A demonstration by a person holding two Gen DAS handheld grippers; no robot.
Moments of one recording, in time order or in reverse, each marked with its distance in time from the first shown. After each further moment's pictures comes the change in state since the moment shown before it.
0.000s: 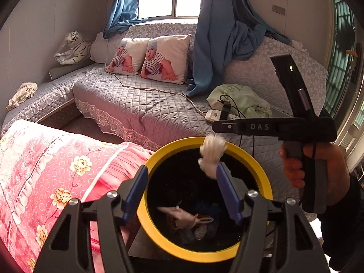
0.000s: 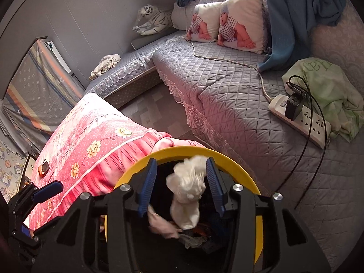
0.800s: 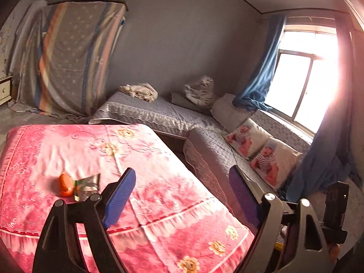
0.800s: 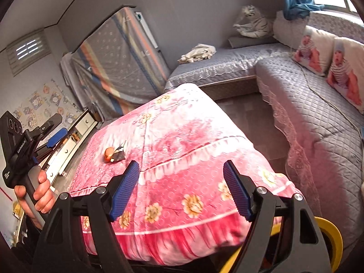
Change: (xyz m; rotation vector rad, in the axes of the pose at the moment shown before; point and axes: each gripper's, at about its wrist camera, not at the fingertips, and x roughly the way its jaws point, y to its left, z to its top) left arm -0.240 0.246 -0.020 -0.639 -0.445 0.554; right arm 0.033 0.267 0.056 -0.382 0.054 0.454
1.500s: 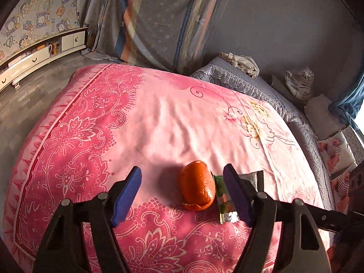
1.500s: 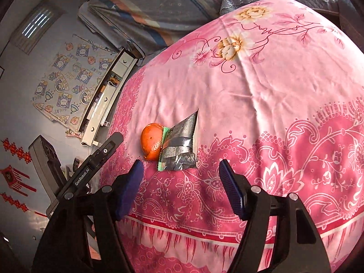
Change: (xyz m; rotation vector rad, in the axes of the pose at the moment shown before) left arm 0.113 0.238 -0.030 -0.284 0.226 0.455; right arm 0.337 0.159 0.018 0.045 0.514 0.323
